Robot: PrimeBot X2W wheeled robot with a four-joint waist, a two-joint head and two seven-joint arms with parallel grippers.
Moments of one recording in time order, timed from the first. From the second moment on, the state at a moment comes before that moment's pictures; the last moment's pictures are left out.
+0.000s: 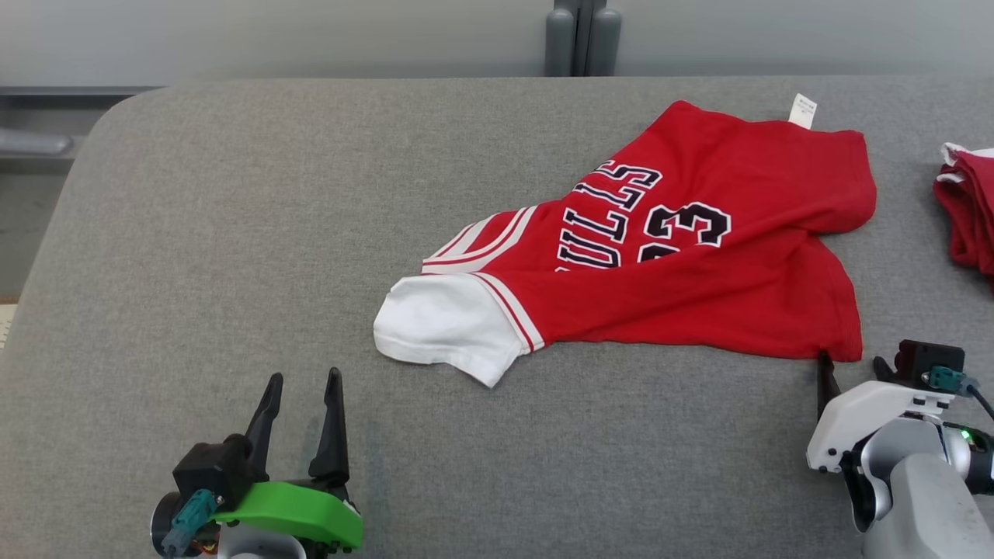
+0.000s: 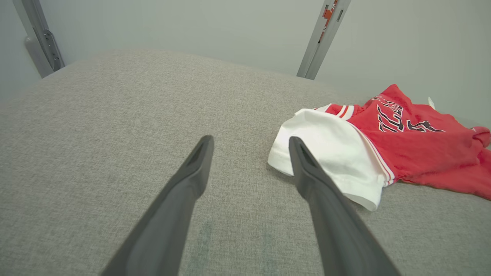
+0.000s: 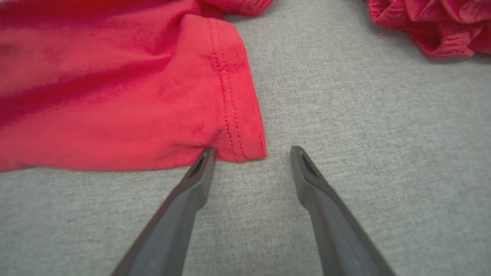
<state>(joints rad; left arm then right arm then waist) -0.06 0.08 -0.19 0.28 -0.39 -0.04 -0.26 -0.31 -0.05 -0.35 0.66 -0.05 0.13 -0.01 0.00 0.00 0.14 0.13</state>
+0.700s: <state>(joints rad) -0.24 0.10 -0.26 0.49 -0.37 -0.09 -0.18 -0.40 -0.05 -0.25 0.73 0.02 0.13 -0.08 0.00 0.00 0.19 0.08</state>
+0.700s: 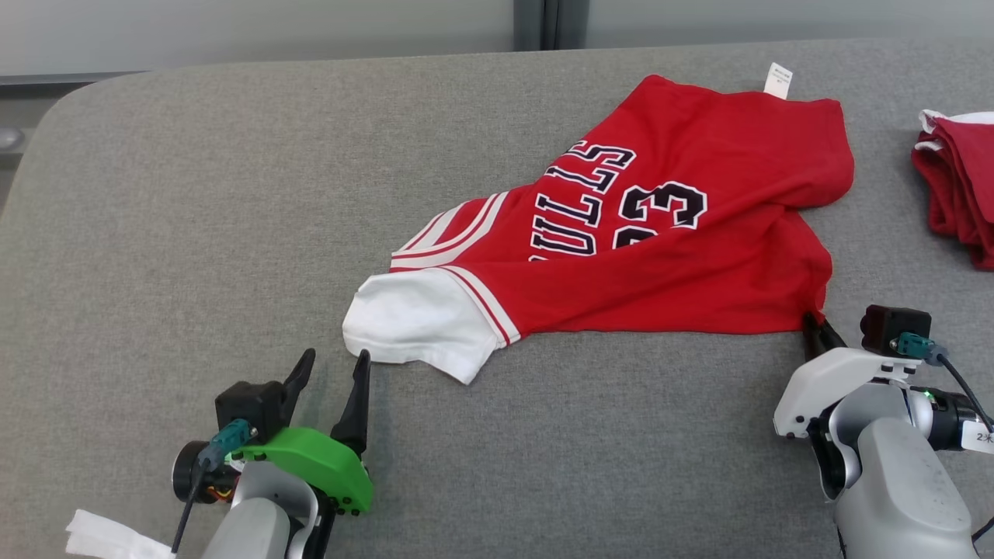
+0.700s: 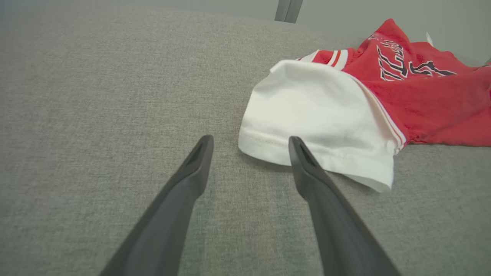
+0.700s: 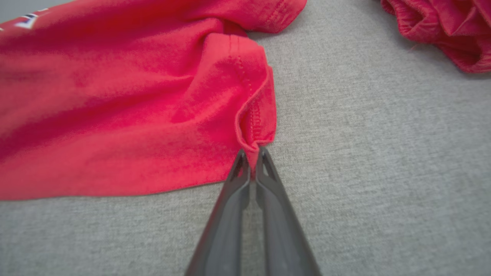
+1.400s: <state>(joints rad) -0.33 0.10 -0.37 0.62 -0.55 -0.13 -0.18 -0.41 -0.05 -0.21 0.75 0.05 0.13 -0.11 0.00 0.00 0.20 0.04</state>
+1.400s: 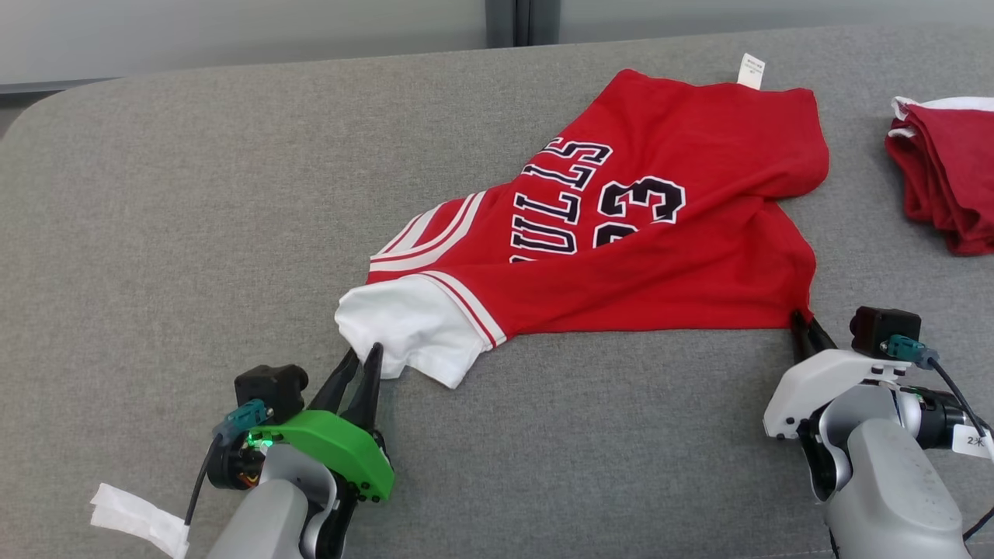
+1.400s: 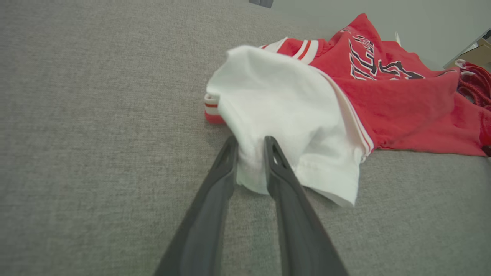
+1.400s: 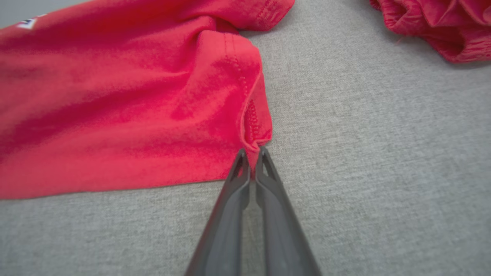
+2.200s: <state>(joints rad) -0.23 0.20 -0.32 0.24 -0.56 -0.08 -0.25 -0.38 -0.05 -0.15 0.50 0.15 0.13 -0.24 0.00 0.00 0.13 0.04</state>
